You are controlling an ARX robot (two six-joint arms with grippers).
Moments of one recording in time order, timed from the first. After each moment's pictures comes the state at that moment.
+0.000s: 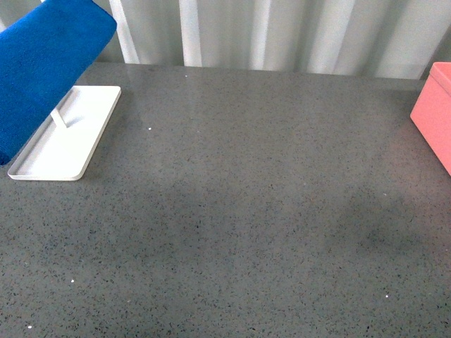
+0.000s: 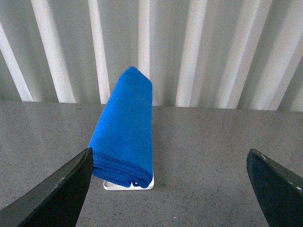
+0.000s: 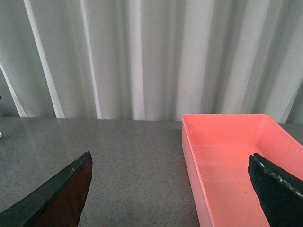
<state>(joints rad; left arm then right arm) 0.00 0.00 0.02 0.00 0.00 0.00 0.00 0.00 0.02 0.00 0.00 0.00</state>
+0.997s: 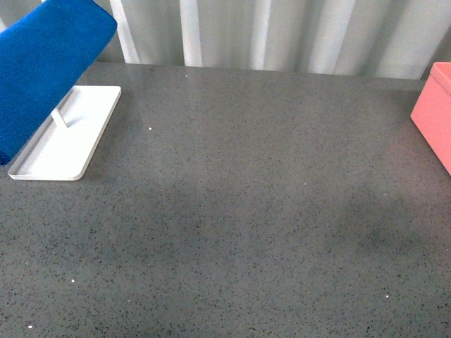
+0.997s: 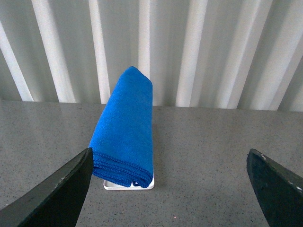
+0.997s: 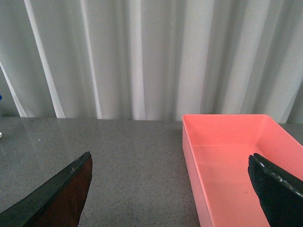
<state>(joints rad) 0.00 0.00 0.02 0.00 0.00 0.00 0.00 0.00 0.02 0.00 0.00 0.00</state>
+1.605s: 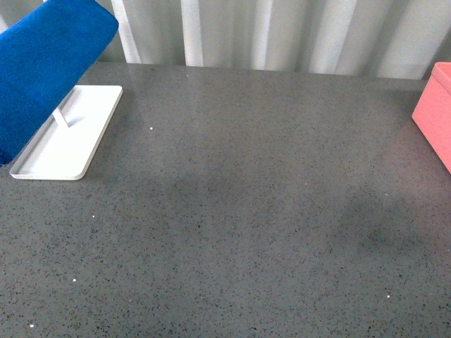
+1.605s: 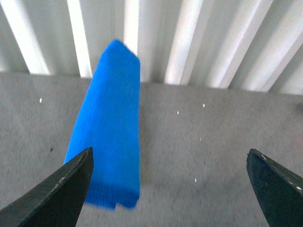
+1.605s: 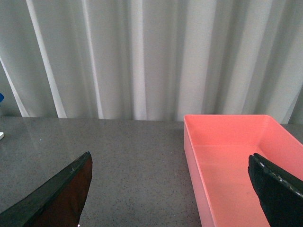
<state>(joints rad) 0.05 0.89 0.42 0.29 0.13 -0.04 0.00 0.00 0.02 0.00 0.00 0.00</state>
